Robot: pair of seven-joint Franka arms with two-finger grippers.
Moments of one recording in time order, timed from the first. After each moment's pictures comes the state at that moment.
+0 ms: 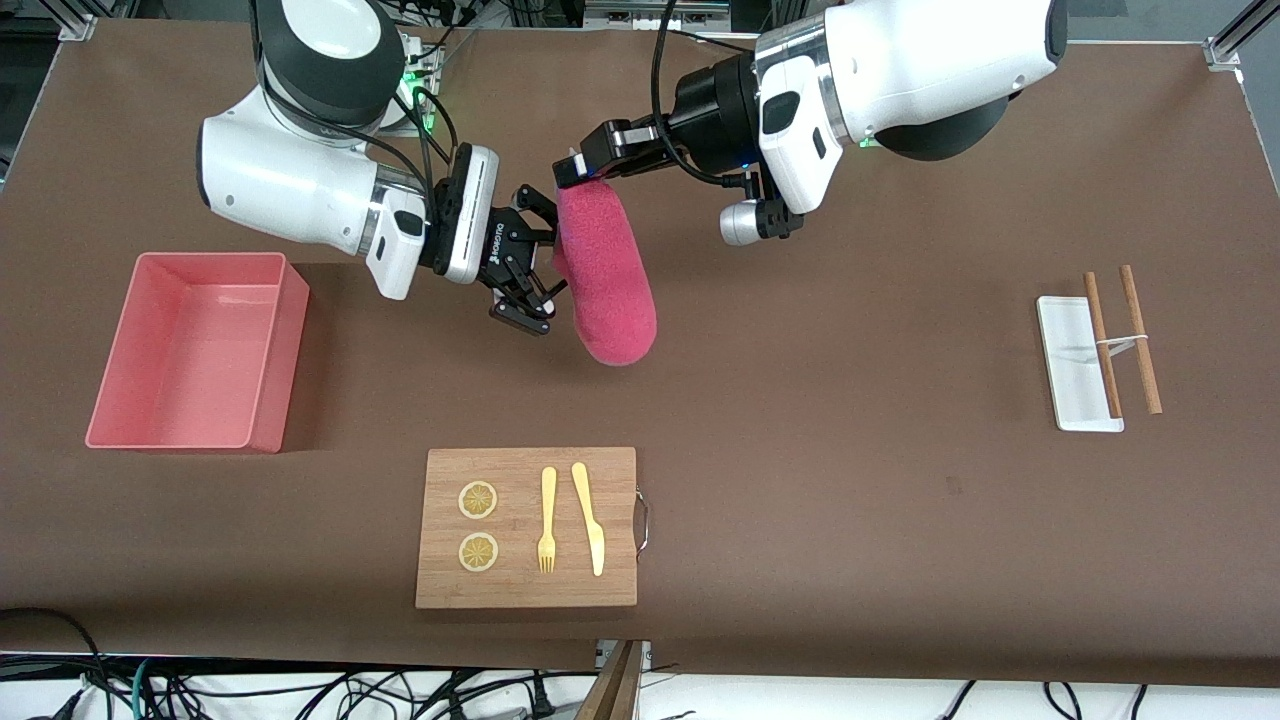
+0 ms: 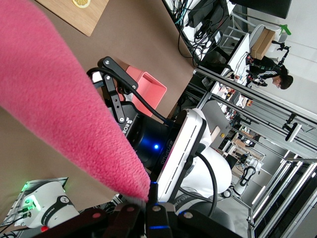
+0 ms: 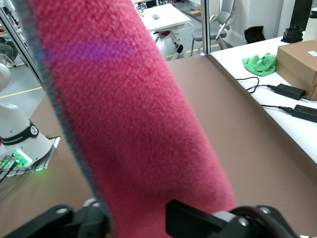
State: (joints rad) left arm -0.10 0.38 -0.65 -1.28 -0.73 2.21 -0.94; right arm 0.08 0.22 0.45 -1.78 1.07 2.27 -1.44
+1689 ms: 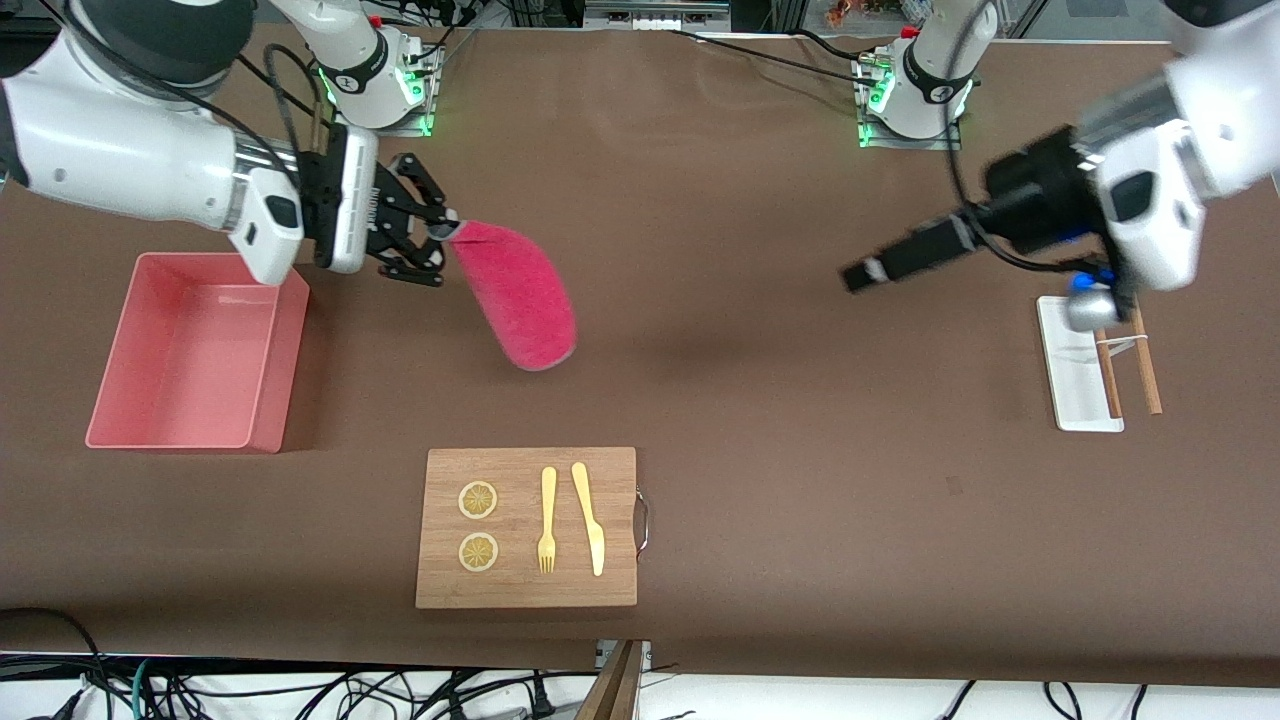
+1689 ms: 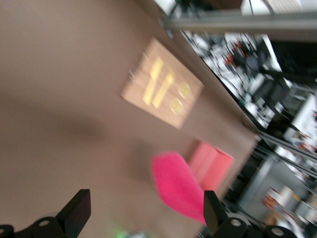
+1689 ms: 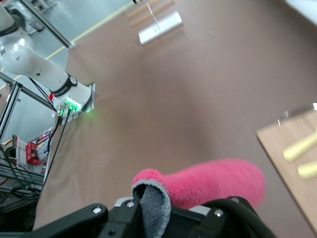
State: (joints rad) left arm 0.34 0.30 -0.63 -1.25 -0.39 1.76 -0.80; right arm -0.13 0.07 0.38 -1.76 0.74 1.74 -1.08
